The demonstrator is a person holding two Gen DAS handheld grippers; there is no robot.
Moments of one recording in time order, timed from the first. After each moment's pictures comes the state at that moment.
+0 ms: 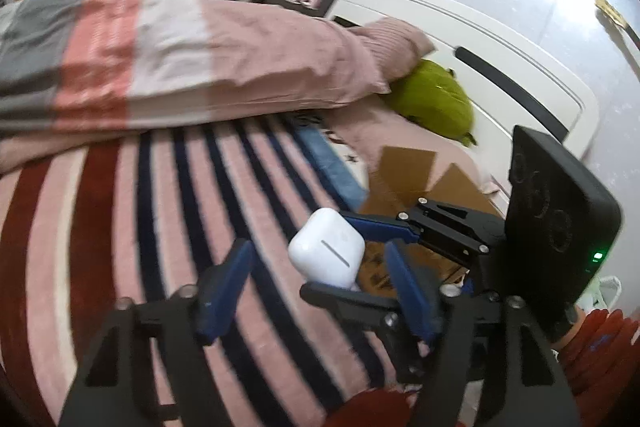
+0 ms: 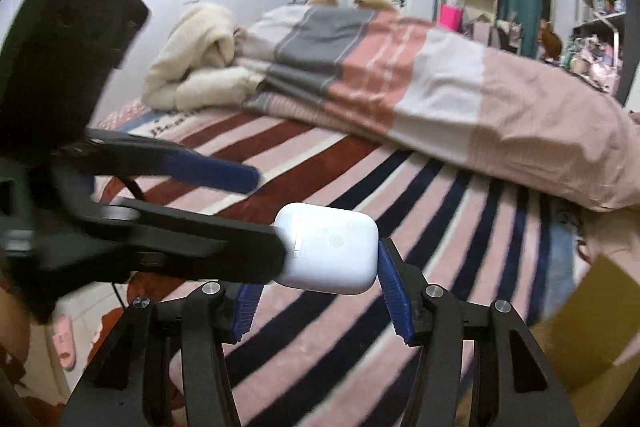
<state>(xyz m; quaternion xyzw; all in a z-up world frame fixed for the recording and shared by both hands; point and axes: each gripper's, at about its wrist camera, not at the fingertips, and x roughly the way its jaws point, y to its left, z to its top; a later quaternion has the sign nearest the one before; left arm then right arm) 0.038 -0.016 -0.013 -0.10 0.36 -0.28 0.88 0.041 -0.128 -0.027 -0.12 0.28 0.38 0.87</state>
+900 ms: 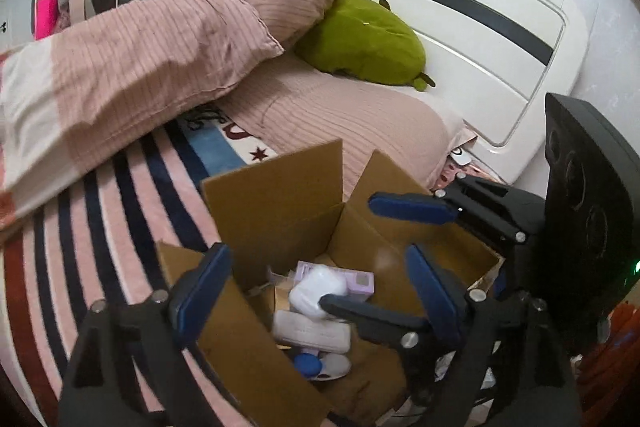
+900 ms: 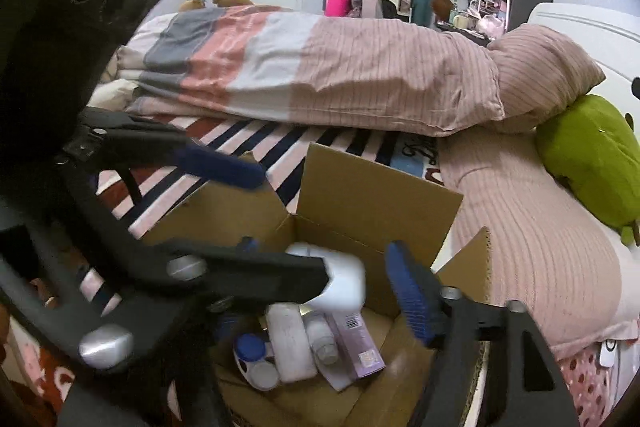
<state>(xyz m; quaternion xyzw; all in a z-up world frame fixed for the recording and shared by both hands) 0.089 -0.215 -0.008 0.03 0.39 -0.35 0.85 0.059 -0.319 -0.019 -0.10 0.31 0.21 0.92</state>
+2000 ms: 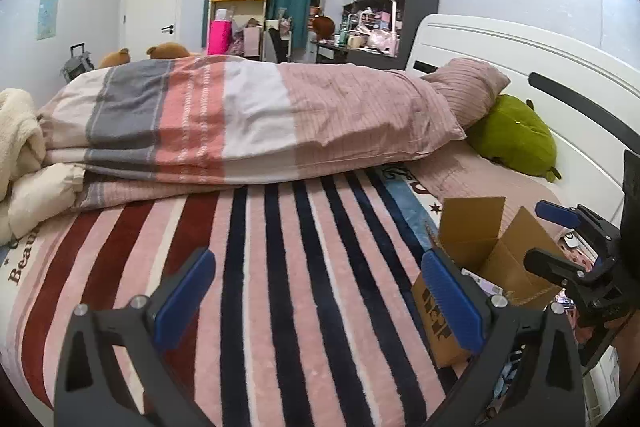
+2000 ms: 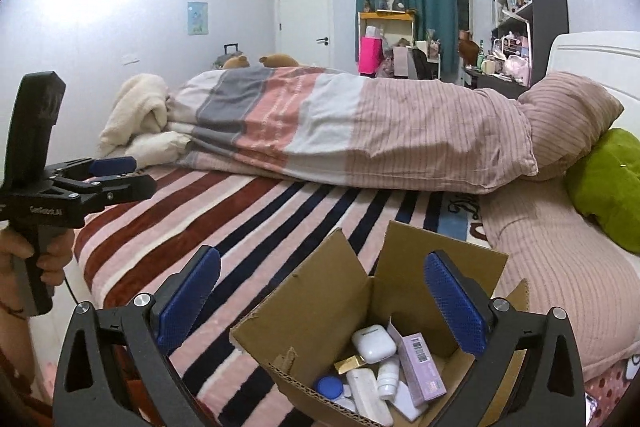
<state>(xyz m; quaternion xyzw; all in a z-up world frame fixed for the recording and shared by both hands) -0.001 -0.037 0.021 -0.04 0.28 -0.07 0.96 0.022 -0.282 0.023 -0.06 0.23 0.28 0.93</state>
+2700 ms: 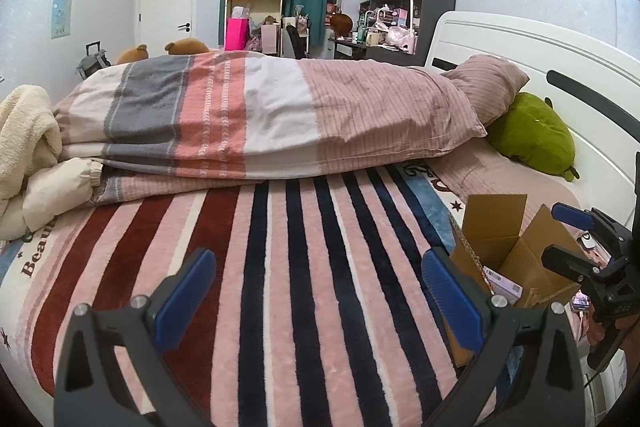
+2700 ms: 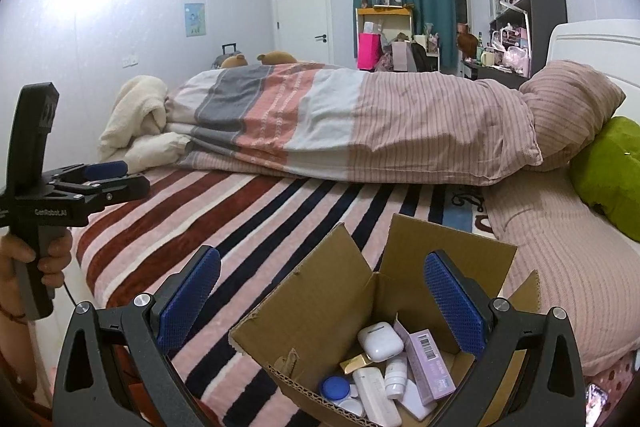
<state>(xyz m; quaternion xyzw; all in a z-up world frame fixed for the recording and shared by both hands) -0.001 -0.029 0.015 -0.03 0.29 -0.03 0.96 0.026 -0.282 0.017 -0.04 0.24 0.28 0.93</state>
